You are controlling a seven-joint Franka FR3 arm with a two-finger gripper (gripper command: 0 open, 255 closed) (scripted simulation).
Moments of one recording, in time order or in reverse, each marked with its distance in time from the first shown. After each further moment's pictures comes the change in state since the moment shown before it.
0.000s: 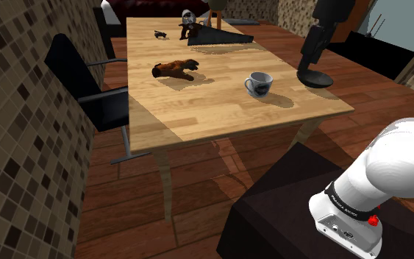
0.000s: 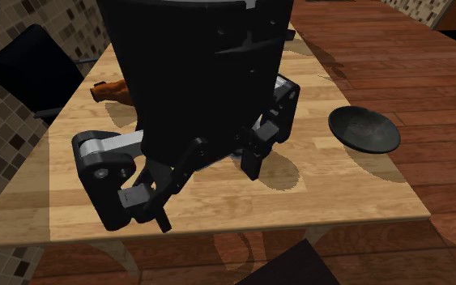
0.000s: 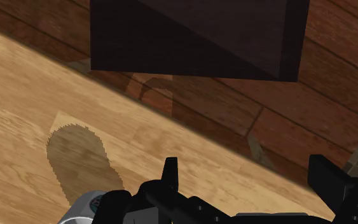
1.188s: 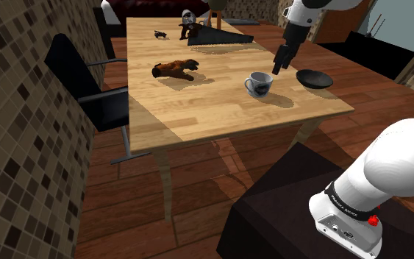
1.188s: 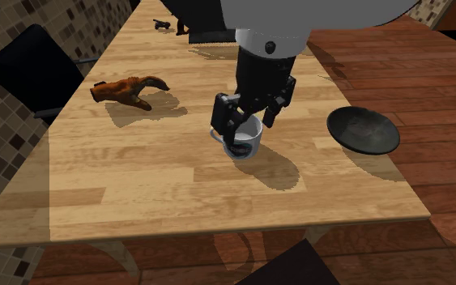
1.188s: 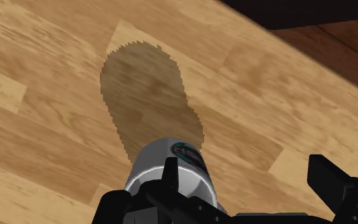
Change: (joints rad) arm -0.042 0.405 -0.239 0.036 -0.063 0.425 -0.274
